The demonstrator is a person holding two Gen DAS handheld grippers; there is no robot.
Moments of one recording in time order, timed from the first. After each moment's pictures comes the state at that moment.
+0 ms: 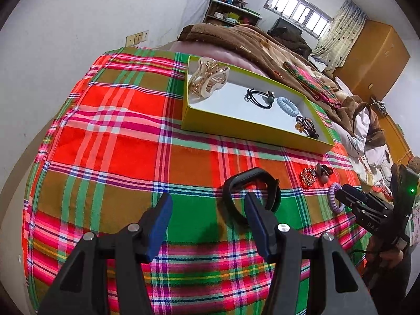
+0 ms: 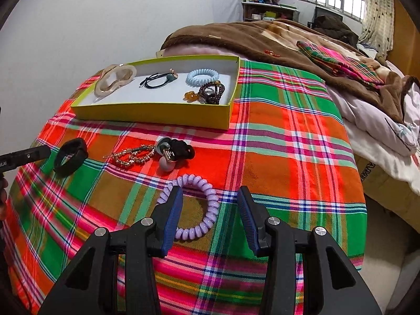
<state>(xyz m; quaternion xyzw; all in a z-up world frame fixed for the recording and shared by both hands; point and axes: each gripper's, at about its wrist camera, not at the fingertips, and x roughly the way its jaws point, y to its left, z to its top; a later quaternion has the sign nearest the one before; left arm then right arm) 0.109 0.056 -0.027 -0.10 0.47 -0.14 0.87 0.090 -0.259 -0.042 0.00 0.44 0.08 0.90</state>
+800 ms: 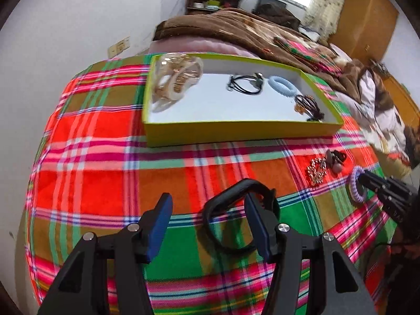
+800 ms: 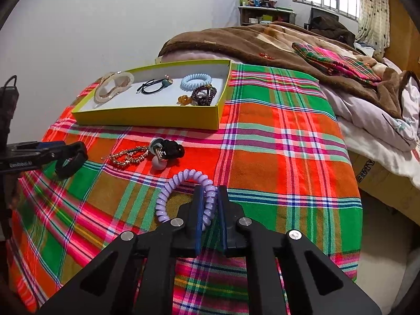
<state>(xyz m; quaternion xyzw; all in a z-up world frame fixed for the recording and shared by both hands) 0.134 0.008 -0.031 0.02 0.48 -0.16 0.86 0.082 -0.273 -0.038 0.02 0.42 0.08 0.90</state>
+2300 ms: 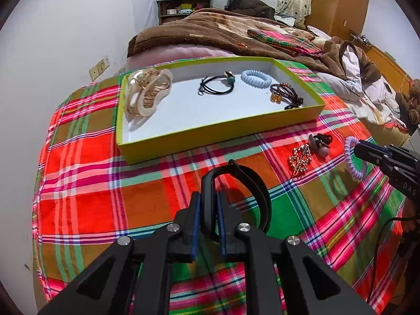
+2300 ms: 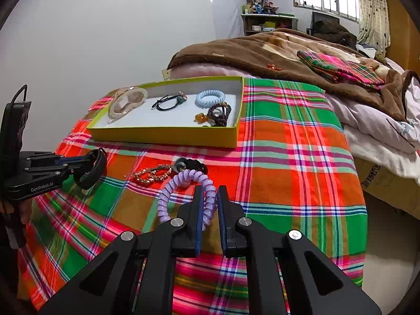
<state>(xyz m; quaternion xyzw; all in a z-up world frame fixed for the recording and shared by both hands) 0.125 -0.012 -0.017 0.08 0.46 -0.19 0.86 0.080 -0.261 -0.018 0.04 0.39 0.10 0.91</state>
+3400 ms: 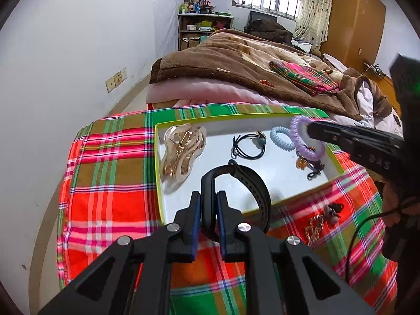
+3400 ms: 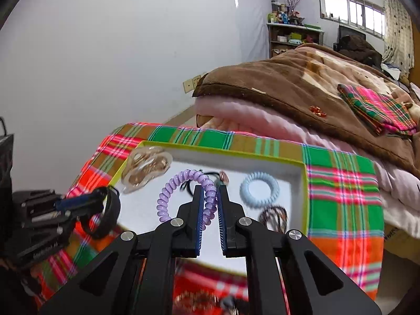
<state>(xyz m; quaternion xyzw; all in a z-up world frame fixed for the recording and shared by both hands) 0.188 0.004 0.022 0.04 0.43 -0.16 0.89 0.224 -0.190 0.030 0.02 0.39 0.15 0.91</state>
